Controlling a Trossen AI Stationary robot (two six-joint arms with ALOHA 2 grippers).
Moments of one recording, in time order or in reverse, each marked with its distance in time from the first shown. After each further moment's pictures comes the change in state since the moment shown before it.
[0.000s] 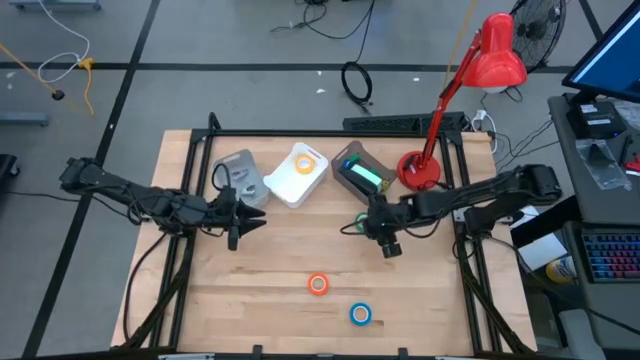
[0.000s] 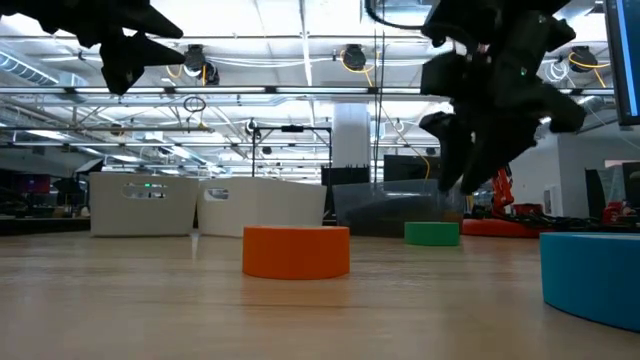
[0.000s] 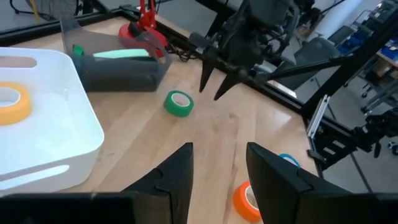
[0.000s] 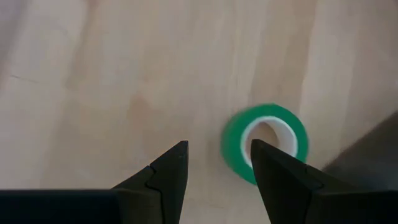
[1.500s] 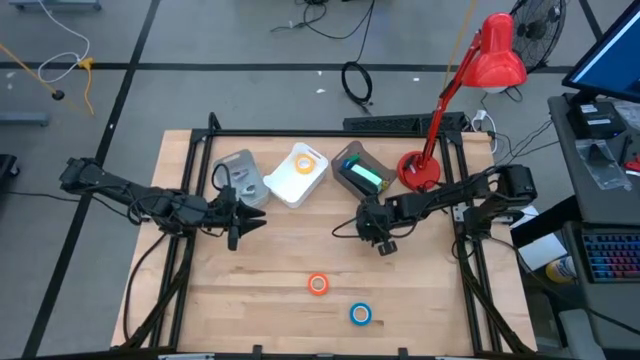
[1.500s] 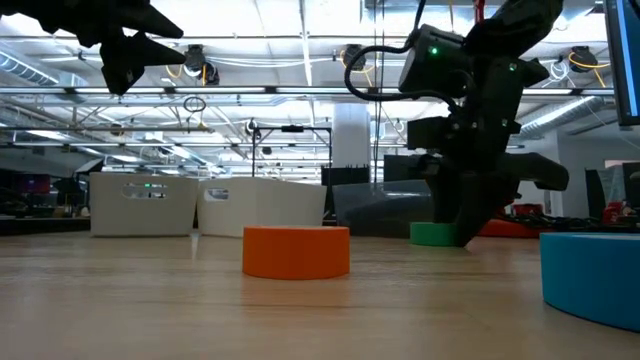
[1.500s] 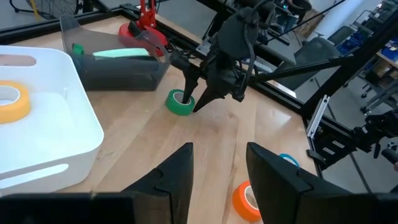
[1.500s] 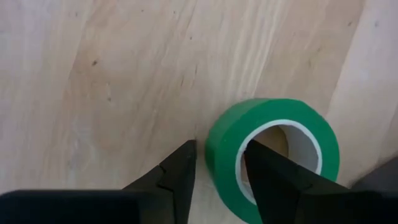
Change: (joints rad) left arm 0.001 0.001 0.002 0.000 0.000 -0.005; right arm -0.059 0.221 0.003 0.056 0.026 -0.149
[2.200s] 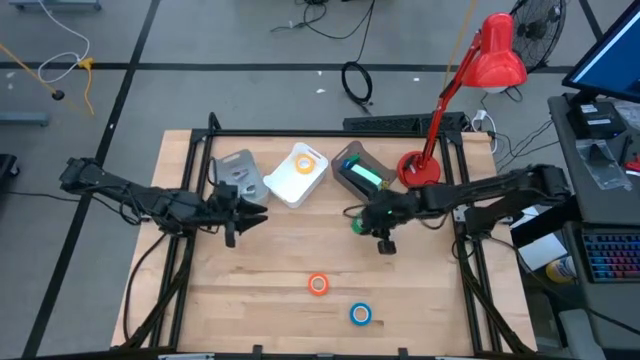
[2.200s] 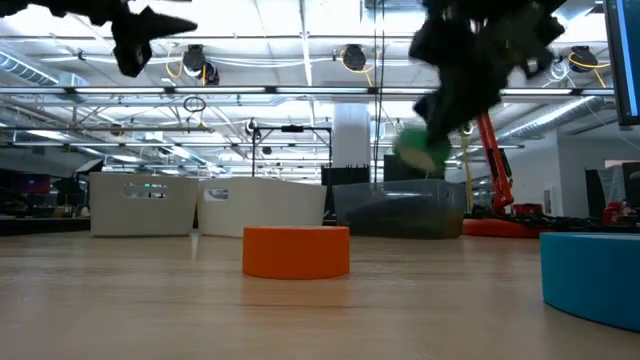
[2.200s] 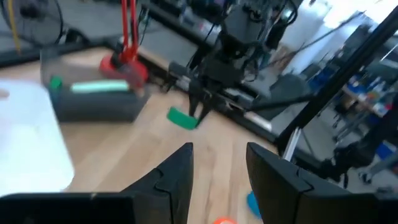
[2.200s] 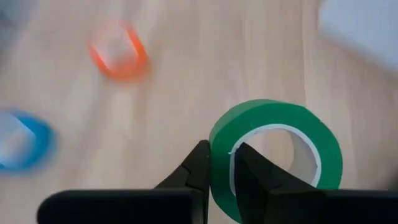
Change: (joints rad) left arm 0.001 0.000 0.000 0.162 -0.004 0.016; right arm 0.006 -0.285 -0.006 0.061 -0.160 0.276
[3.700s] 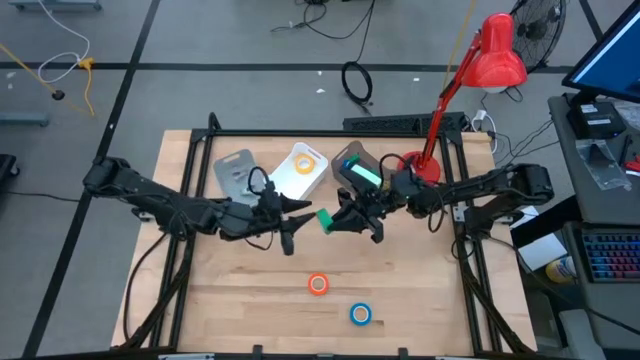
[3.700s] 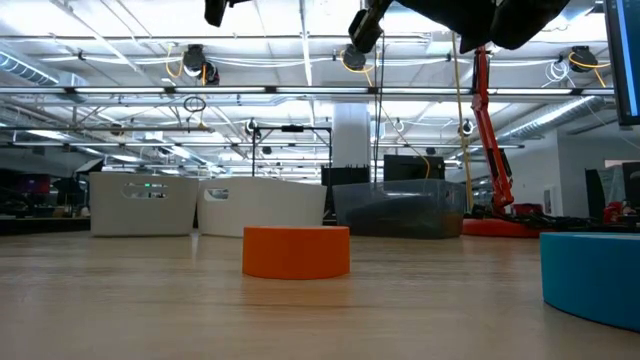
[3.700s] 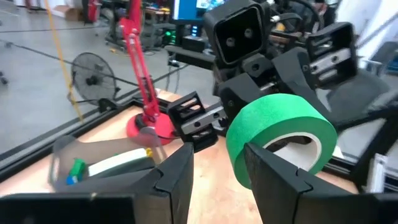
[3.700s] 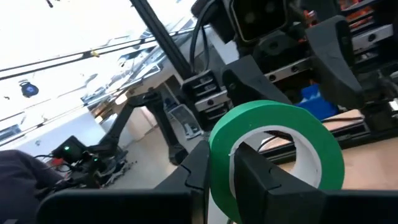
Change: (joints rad) left arm 0.007 0.619 0.446 0.172 -0.219 0.299; right arm -0.045 0.137 0.001 1.252 -0.370 0.742
